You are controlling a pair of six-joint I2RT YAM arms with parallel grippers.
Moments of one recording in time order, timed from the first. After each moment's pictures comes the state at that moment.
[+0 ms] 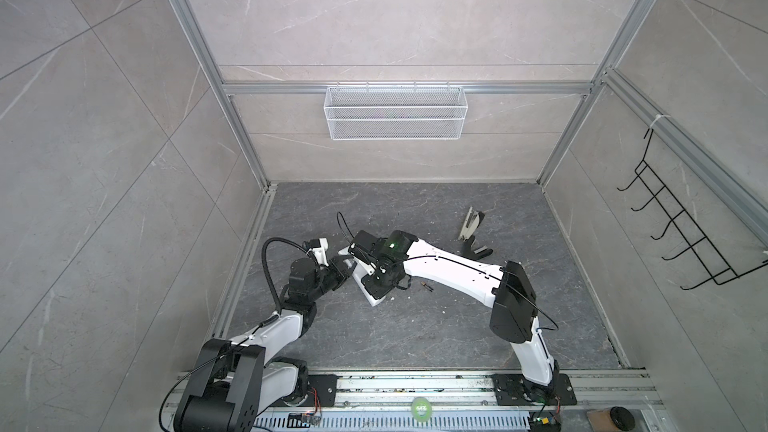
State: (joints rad) left arm -0.21 1.18 0.29 0.61 0.55 -1.05; right arm 1.04 2.12 1.95 -1.17 0.00 0.30
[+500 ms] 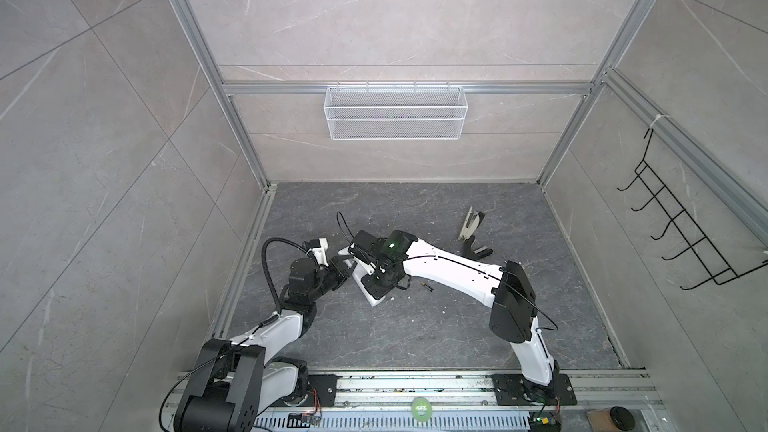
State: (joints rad) left arm -0.21 1.18 0.29 0.61 0.55 -1.05; right arm 1.04 2.12 1.96 -1.17 0.00 0.30
